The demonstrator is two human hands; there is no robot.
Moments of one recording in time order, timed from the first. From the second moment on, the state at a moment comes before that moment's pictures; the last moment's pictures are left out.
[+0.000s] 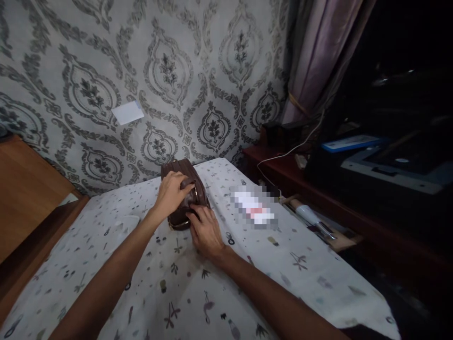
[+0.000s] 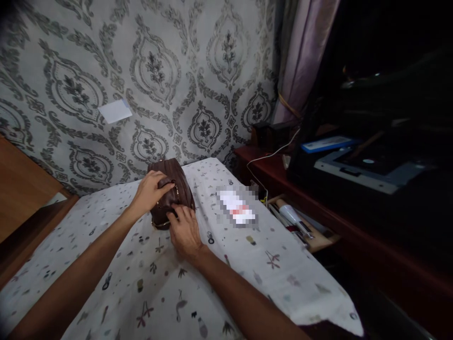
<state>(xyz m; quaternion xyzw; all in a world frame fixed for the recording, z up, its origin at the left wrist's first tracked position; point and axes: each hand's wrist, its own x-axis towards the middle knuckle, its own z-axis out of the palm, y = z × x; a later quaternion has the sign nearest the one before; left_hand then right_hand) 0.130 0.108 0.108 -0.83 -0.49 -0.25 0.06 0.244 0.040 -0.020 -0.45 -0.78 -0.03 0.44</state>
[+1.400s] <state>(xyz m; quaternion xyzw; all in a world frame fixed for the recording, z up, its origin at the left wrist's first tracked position) 0.123 0.075 0.076 -0.91 -0.37 -0.19 0.07 0.226 0.028 -0.032 -0.46 -0.82 -0.04 0.35</state>
